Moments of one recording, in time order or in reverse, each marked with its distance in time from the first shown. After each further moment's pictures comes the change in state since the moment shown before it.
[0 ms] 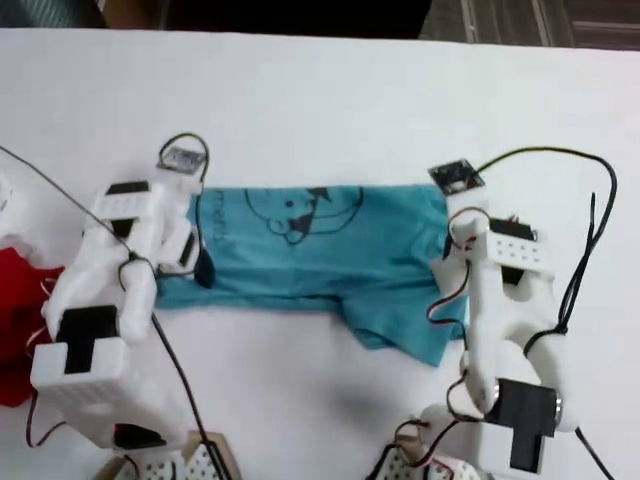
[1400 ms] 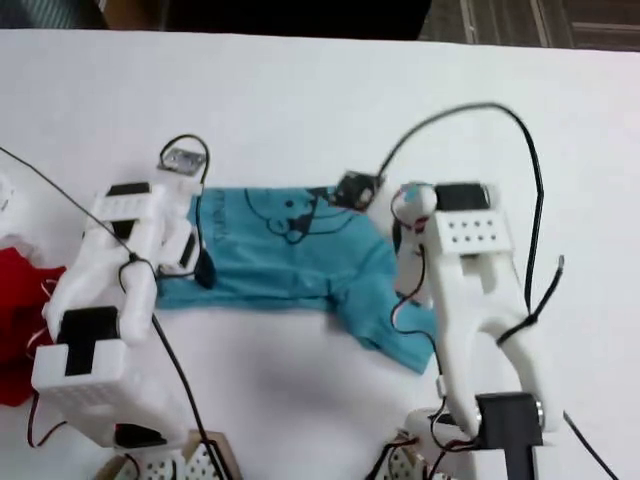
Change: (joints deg) left arm 0.0 -0.7 0.7 0.0 0.0; right arm -15.7 -4.0 -12.5 27.2 25.5
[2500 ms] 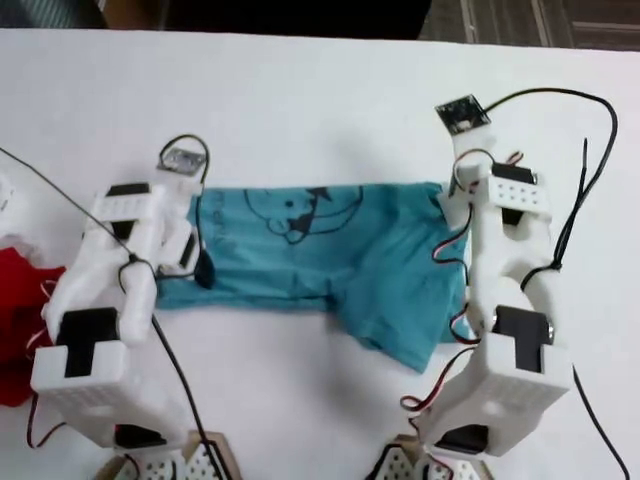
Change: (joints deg) left arm 0.0 -0.9 0.5 0.0 0.0; right arm 15.2 26.5 -16.3 -33.3 -24.5
